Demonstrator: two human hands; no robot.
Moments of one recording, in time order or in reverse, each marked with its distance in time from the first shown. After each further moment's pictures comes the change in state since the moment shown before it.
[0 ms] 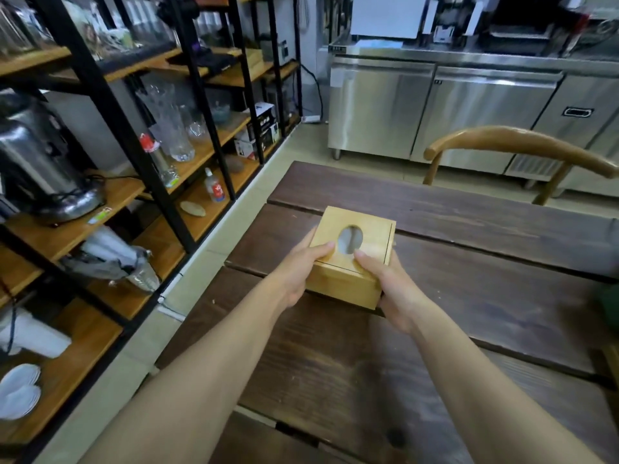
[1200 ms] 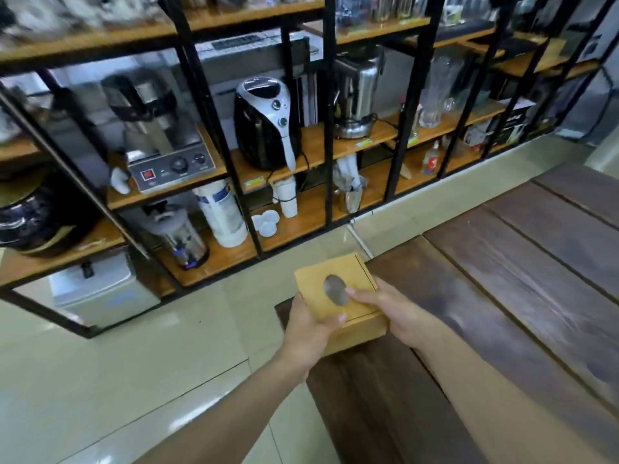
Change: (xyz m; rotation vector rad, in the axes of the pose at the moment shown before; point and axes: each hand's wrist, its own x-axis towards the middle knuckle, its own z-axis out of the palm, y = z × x) left_hand -0.484 -0.125 -0.093 -0.068 0.896 0.067; right_hand -0.282 0.146 0.241 -0.548 -0.910 0.251
